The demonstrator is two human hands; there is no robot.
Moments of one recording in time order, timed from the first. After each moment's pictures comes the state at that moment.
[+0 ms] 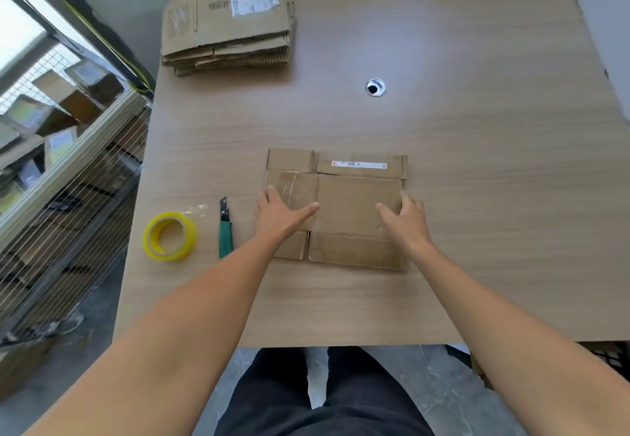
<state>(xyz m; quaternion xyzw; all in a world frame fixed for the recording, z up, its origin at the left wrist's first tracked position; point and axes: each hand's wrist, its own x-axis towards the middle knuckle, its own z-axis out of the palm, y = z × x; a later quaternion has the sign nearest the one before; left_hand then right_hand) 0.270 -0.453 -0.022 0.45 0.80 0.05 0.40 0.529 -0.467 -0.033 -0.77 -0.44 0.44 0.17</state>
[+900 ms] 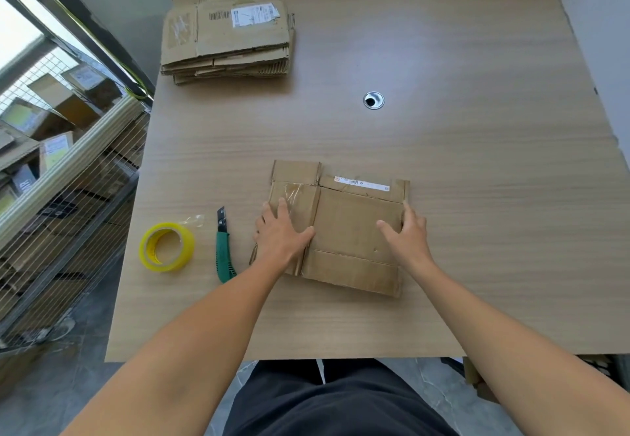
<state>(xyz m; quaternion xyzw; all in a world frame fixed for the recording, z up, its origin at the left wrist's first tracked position) 0.281 -0.464 -0.029 0.55 0.78 -0.02 0.31 0.538 -0.475 -0.026 -0.76 -0.41 0.47 0.21</state>
